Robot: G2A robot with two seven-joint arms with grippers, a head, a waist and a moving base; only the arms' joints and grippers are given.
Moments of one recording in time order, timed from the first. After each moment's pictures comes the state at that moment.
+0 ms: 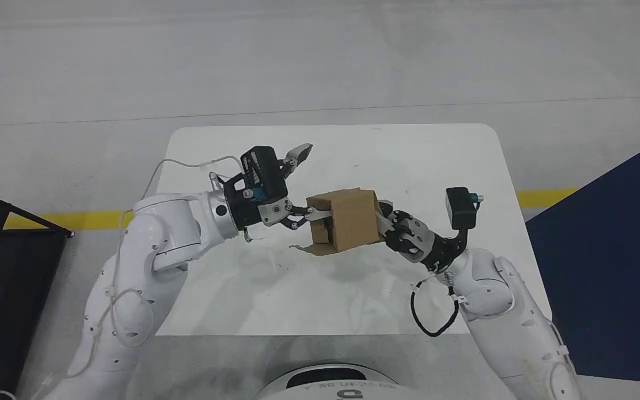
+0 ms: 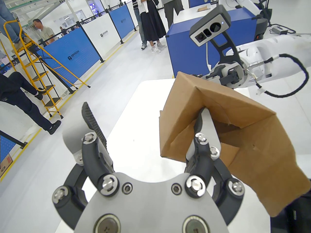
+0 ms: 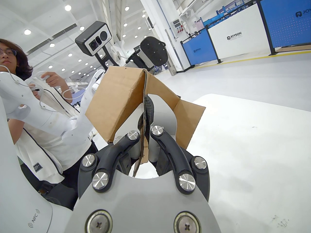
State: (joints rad) left arm 1.28 -1.09 -1.25 -2.01 1.10 -0.78 -0.26; right arm -1.65 -1.14 1.36 -1.86 -0.41 -0.87 0.23
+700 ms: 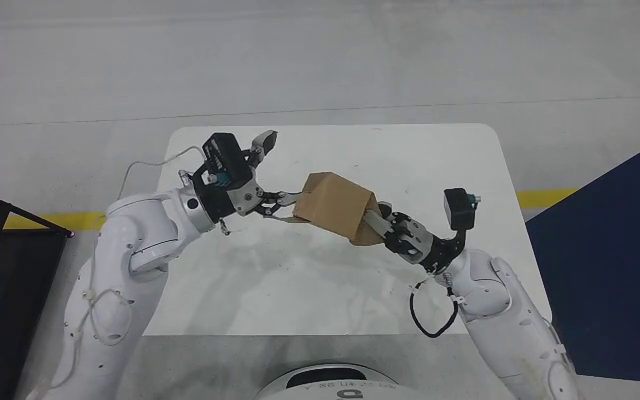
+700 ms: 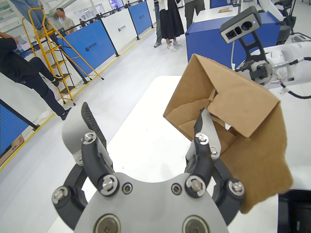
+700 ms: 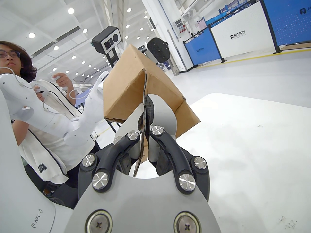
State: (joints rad) left arm 1.35 -1.06 -1.39 -2.00 1.06 -0.76 -0.25; right arm -1.65 -1.13 1.34 -1.84 -0.38 -0.88 0.22
